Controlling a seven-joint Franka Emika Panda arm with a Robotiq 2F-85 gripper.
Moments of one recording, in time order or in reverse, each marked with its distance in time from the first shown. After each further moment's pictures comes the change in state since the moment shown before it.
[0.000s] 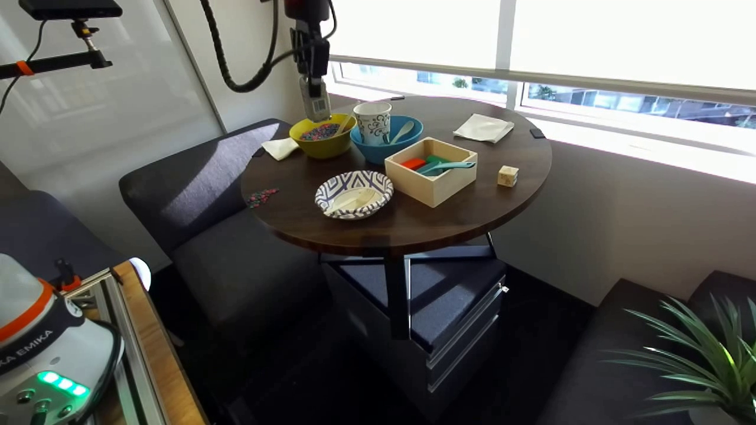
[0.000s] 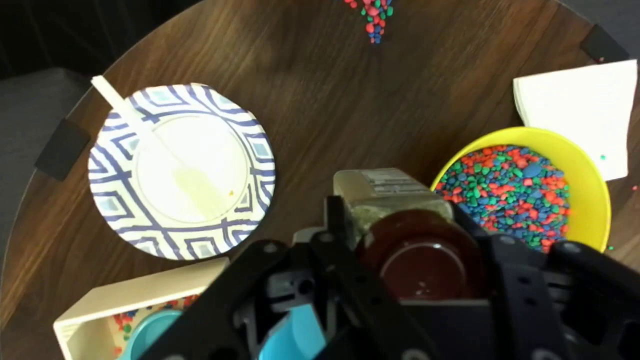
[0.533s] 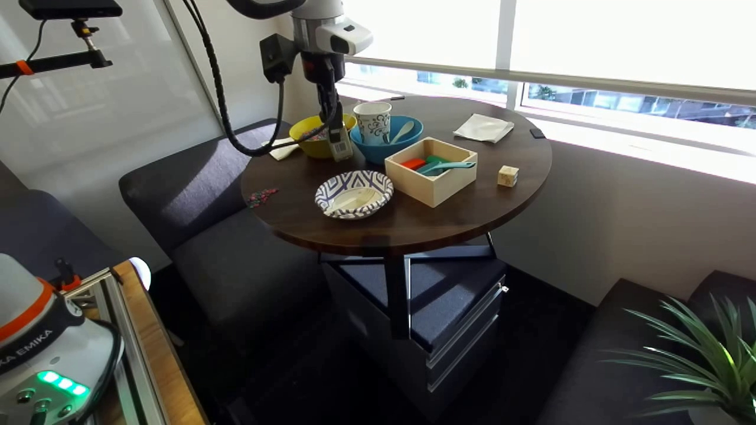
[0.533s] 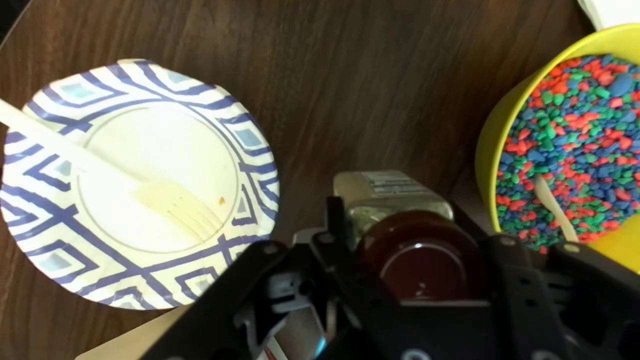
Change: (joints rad) arm -0.018 -0.002 -0.016 -0.267 0.088 0.419 0.076
